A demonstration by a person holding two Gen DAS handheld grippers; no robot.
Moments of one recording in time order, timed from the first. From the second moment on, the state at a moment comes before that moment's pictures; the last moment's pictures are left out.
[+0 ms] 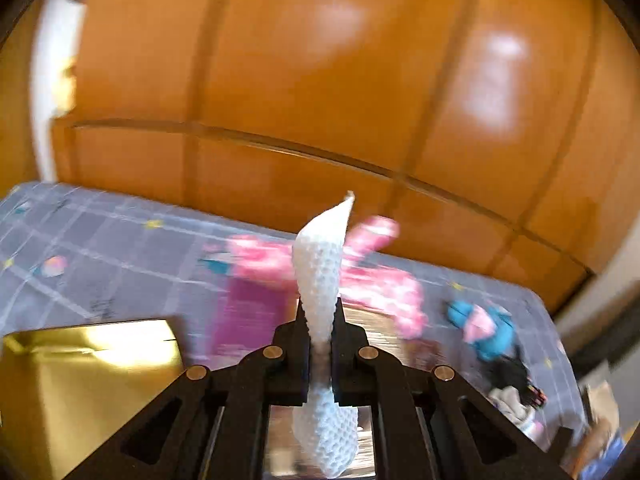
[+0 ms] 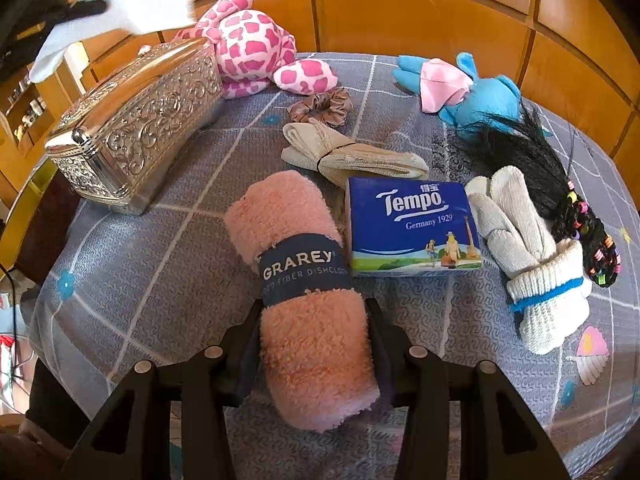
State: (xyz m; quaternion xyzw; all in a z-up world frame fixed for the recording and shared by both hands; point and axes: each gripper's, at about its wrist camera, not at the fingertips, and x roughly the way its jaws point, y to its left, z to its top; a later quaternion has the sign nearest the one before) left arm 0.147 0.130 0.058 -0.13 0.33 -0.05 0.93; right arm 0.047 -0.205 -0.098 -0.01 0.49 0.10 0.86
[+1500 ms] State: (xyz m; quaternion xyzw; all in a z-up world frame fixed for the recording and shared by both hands) left arm -0.001 0.197 0.015 -0.05 0.32 0.20 0.92; right arm 0.046 -0.149 -0.029 0.01 0.43 0.12 0.89
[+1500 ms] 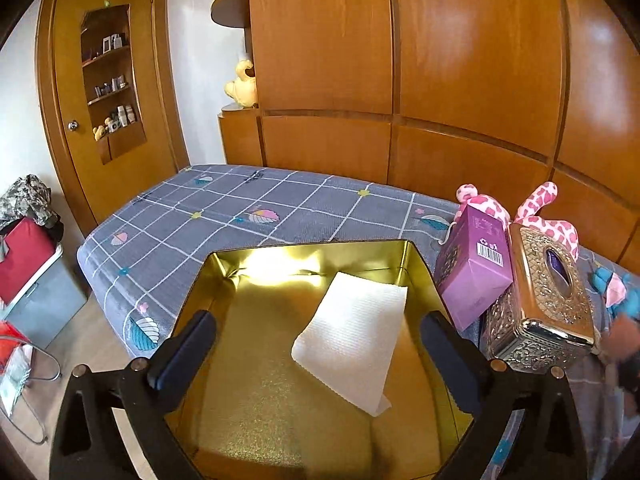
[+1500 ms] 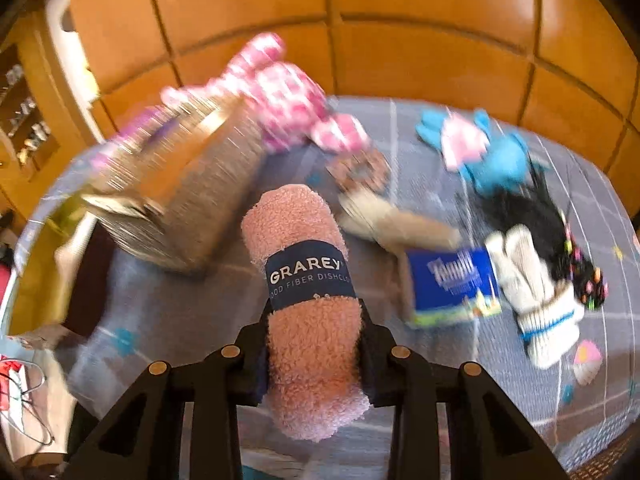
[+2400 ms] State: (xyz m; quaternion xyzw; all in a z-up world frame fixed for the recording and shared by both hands) left arm -0.013 0.253 0.030 -0.09 0.29 0.28 0.91; right arm 0.117 0.141 -0.009 -0.10 0.43 0.30 0.84
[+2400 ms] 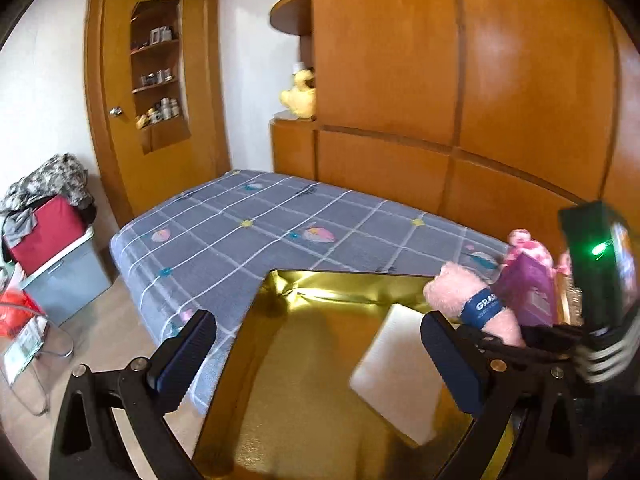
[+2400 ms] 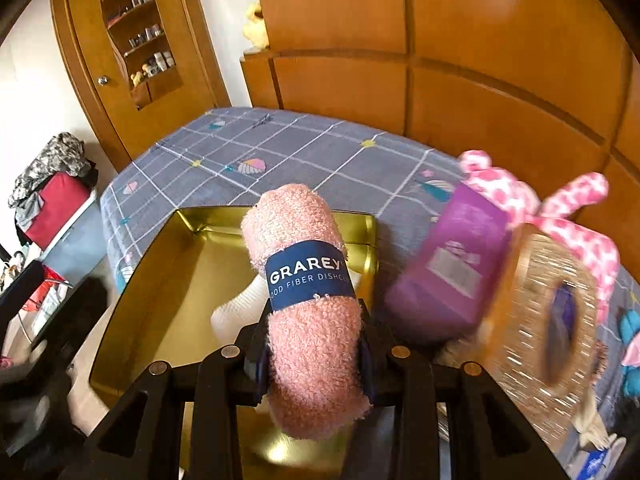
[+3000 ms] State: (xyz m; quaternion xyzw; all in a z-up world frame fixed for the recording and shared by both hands) left arm -0.028 0.320 0.027 -0.15 0.27 0.34 0.89; right arm 0.074 0.150 0.011 -0.14 0.34 0.27 0.89
